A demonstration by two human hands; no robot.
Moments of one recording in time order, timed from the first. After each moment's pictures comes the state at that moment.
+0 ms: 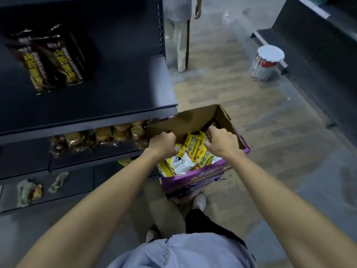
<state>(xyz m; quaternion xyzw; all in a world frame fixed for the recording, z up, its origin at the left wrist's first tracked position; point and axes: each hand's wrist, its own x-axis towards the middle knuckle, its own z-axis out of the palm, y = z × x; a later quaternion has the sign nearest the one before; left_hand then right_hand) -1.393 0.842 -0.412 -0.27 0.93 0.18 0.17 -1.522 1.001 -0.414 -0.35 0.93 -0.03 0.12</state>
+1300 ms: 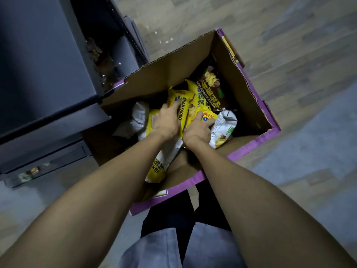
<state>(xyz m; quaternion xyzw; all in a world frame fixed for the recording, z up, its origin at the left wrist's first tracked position) -1.557 0.838 -0.634 -0.31 0.87 0.24 0.28 -1.576 0.928 -0.665 0.06 0.92 -0.10 0.37</state>
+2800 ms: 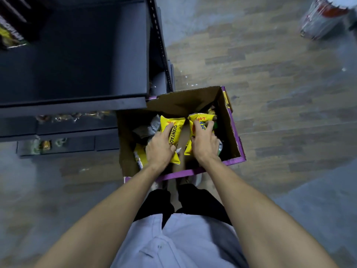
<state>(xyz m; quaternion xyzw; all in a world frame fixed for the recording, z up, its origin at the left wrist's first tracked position) -1.486 0.899 -0.516 -0.48 0.85 0.22 0.09 -1.600 0.980 -0.531 -0.32 0.92 -0.09 0.21</state>
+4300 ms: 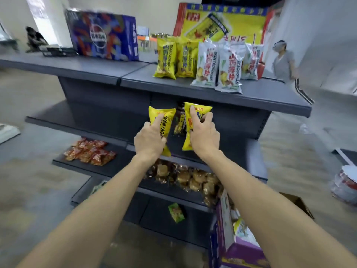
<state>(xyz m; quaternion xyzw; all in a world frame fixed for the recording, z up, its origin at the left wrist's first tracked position) -1.078 0.715 -0.217 -0.57 0.77 0.04 -0.30 -1.235 0.757 -0.210 -0.56 0.79 -0.22 -0.11</state>
